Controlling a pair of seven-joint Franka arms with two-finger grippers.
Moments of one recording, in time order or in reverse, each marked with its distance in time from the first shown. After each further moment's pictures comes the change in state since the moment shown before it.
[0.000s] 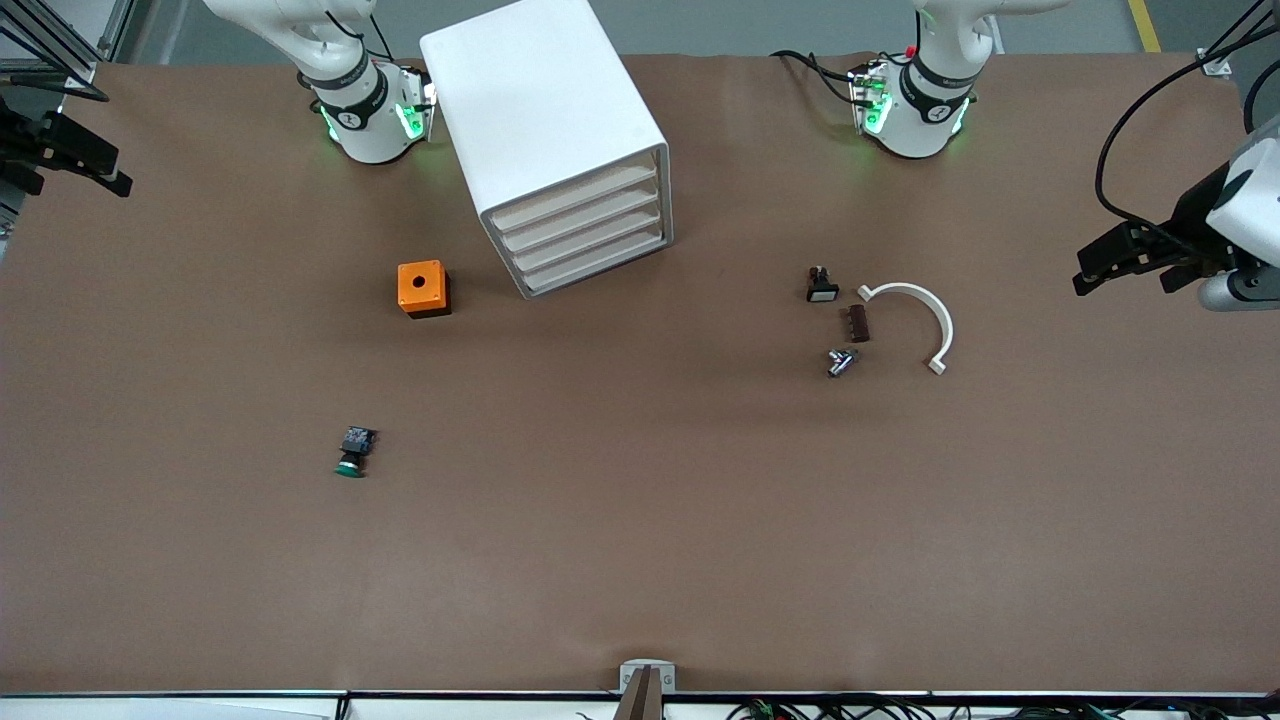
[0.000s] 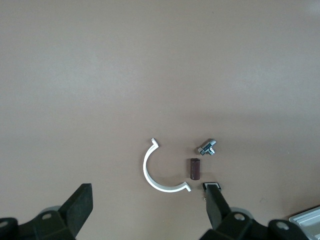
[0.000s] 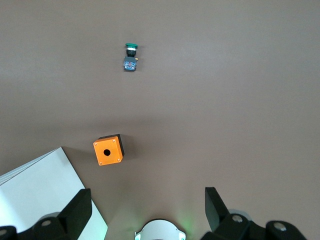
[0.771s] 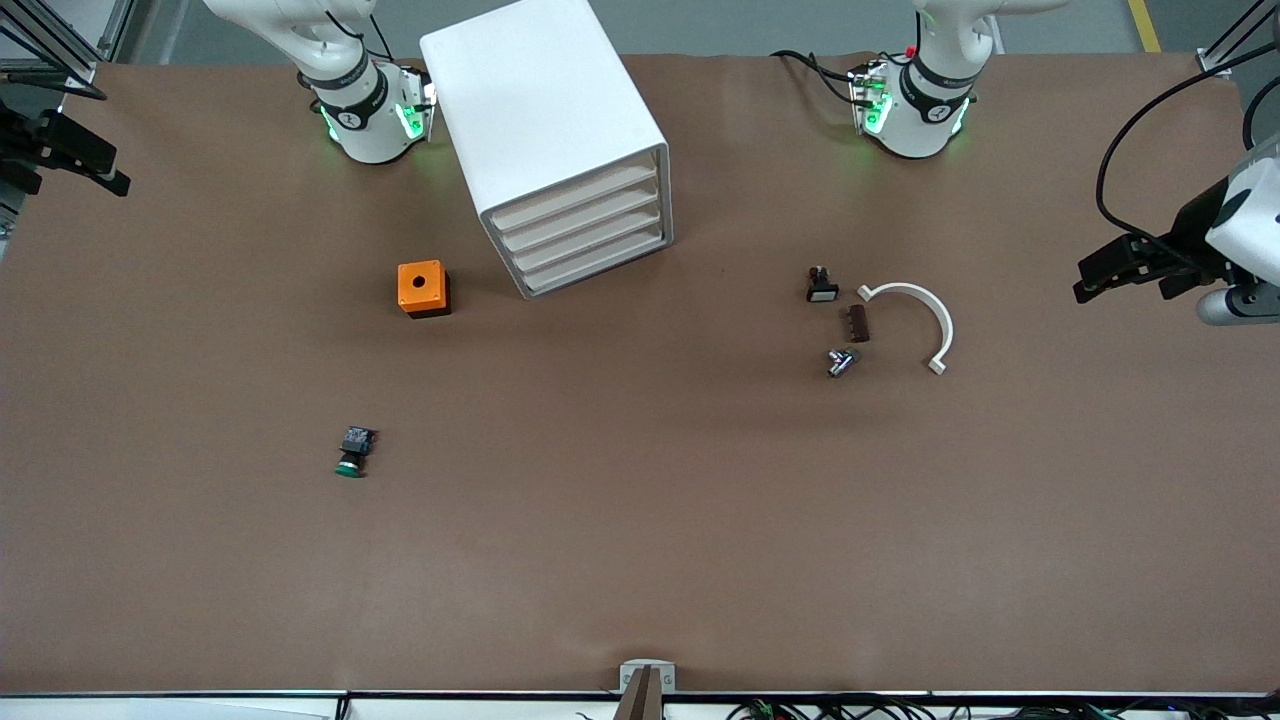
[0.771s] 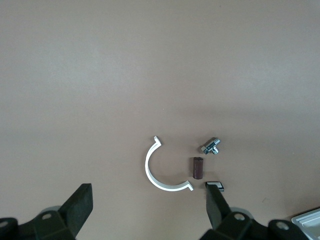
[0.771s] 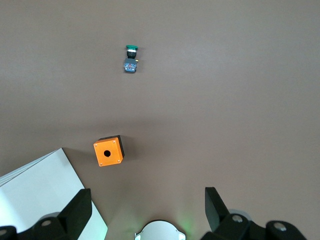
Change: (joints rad) left arm 0.011 0.028 0.005 0.000 0.000 -0.003 0.000; right arm 0.000 0.002 0.000 0.007 0.000 0.000 -0.001
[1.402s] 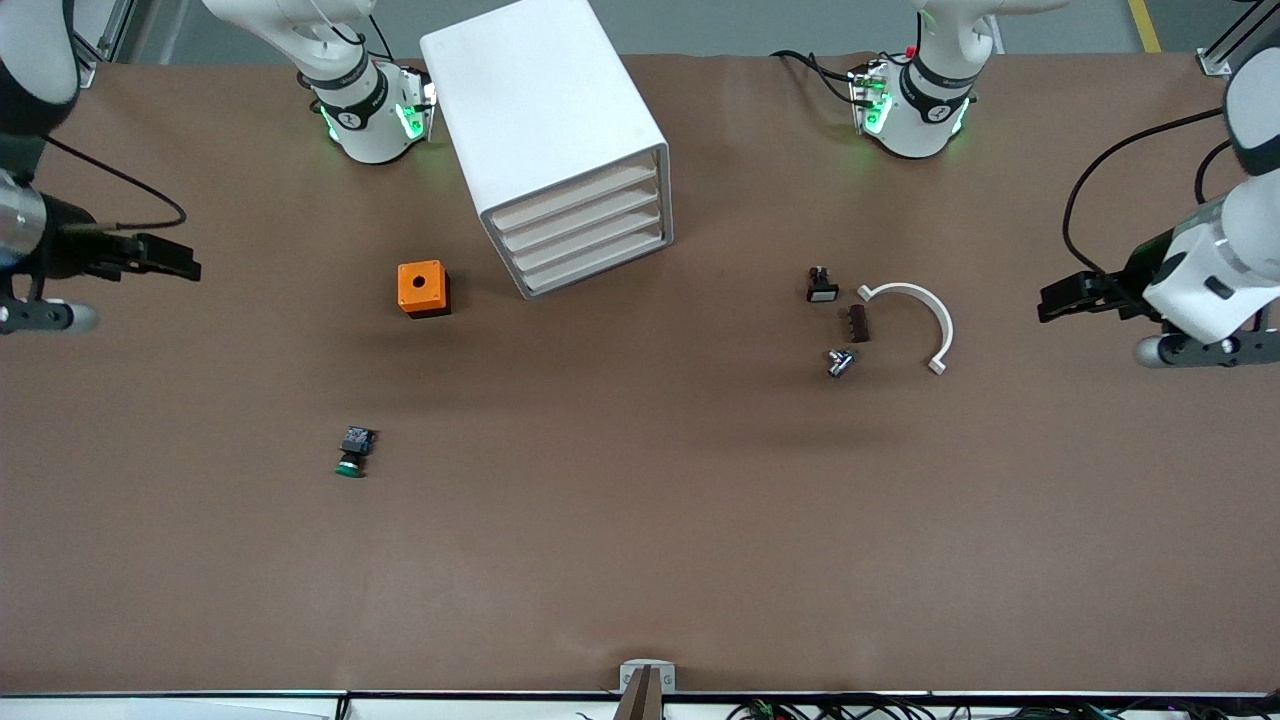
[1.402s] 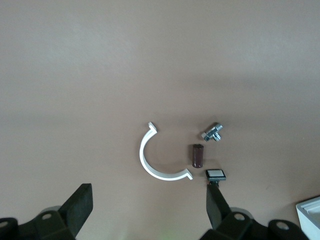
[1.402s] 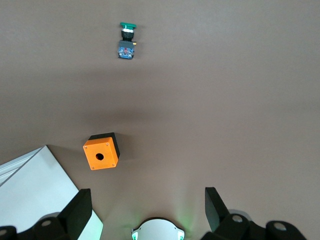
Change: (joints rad) left arm -0.025 0.113 -0.018 0.011 0.000 -0.039 -0.029; right arm 0.030 0.281 -0.002 0.056 0.000 0.027 -0.001
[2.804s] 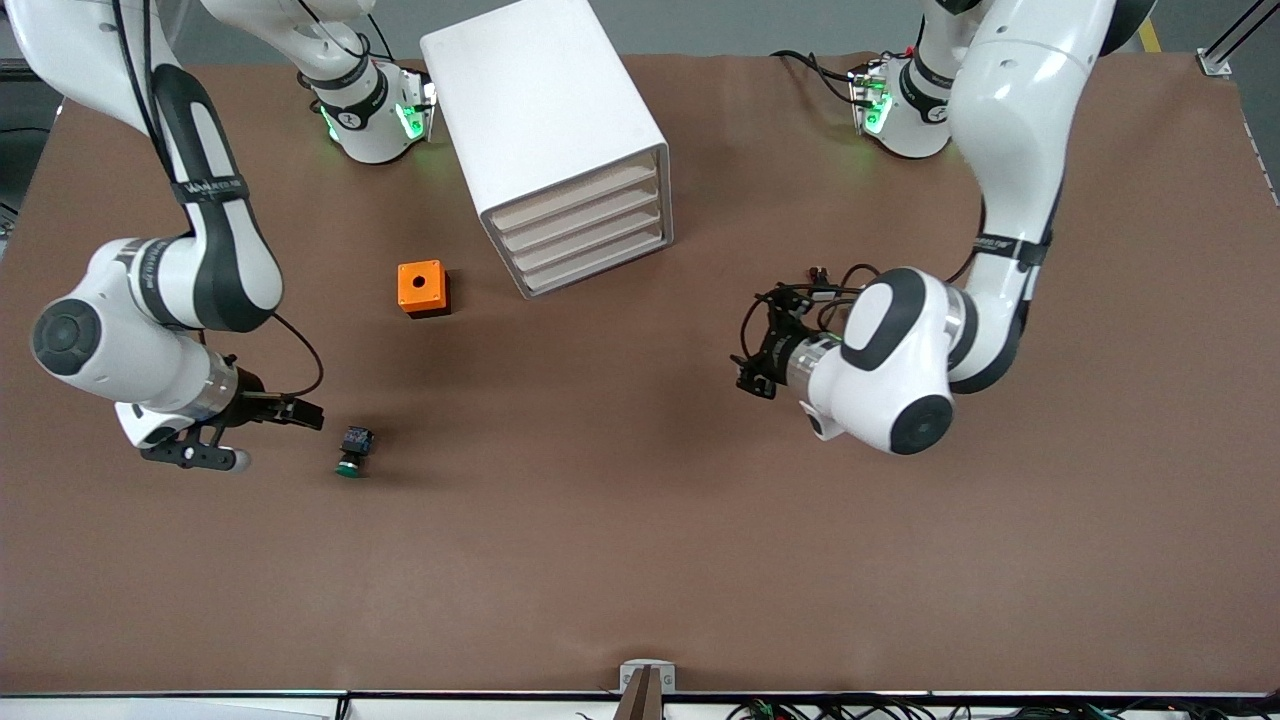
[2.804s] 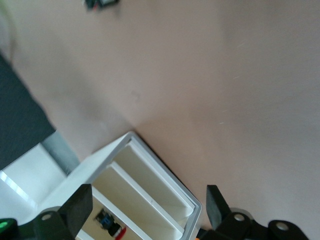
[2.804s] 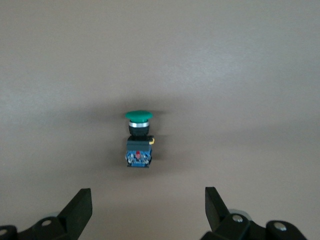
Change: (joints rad) left arm -0.361 0.567 -0.019 0.260 -0.541 -0.068 -1.570; right arm 0.057 0.281 -0.001 -0.275 0.096 0.796 0.119
